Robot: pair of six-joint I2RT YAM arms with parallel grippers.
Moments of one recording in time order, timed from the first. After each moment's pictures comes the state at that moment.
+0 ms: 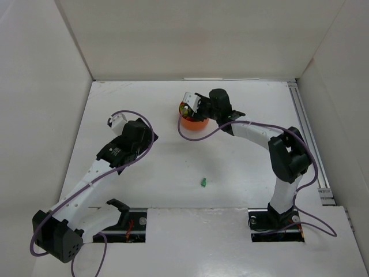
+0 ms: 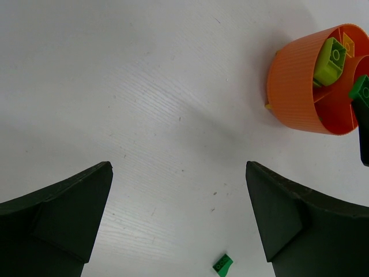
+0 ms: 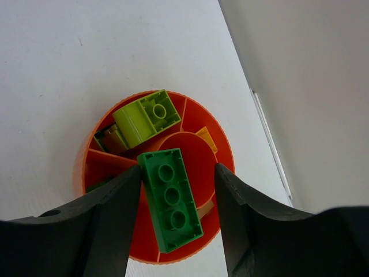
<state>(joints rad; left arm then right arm) -0.49 0.98 0.85 -0.66 -0.42 -1.04 0.56 1.85 1.31 0.18 -0.26 -0.76</state>
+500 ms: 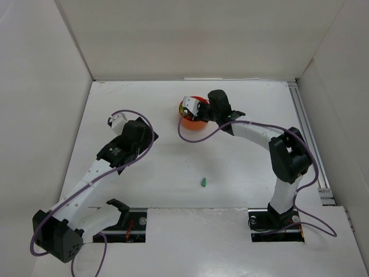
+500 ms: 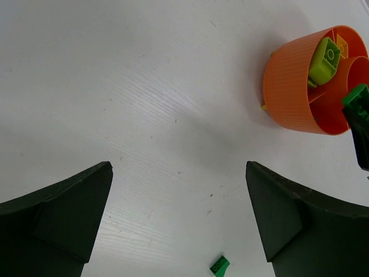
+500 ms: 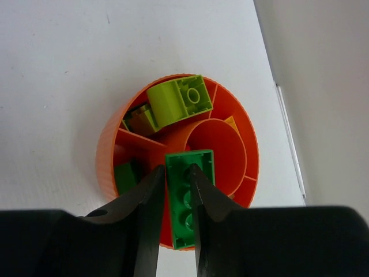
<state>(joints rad) -0.49 0.98 0.85 -0.64 -0.42 -1.03 0.57 1.85 1.31 0.07 -0.29 -0.81</state>
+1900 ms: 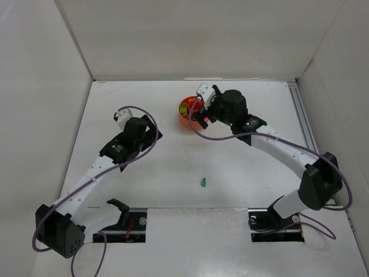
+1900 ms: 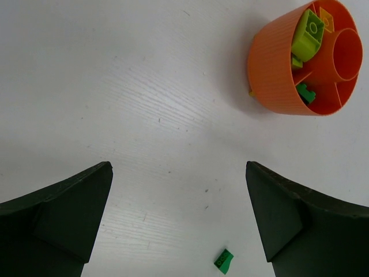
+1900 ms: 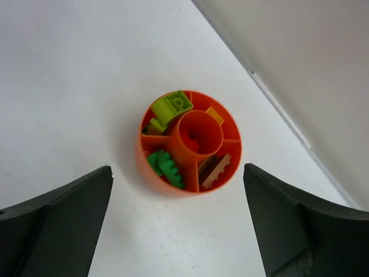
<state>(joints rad) -0.49 1.02 0.85 -0.56 -0.36 -0.94 0.62 1.53 1.22 0.01 -0.14 -0.46</state>
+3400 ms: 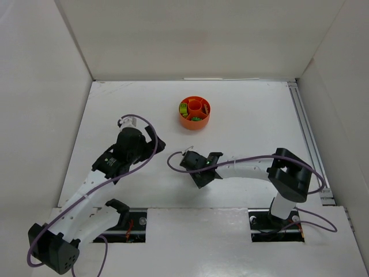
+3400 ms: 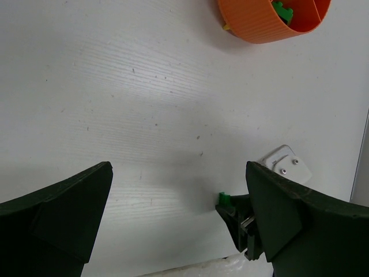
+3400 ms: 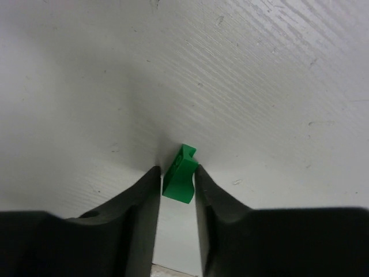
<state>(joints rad) -0.49 0.85 0.74 -0.56 -0.11 -0.83 1.11 1.72 1.05 -0.59 0.23 0.49</state>
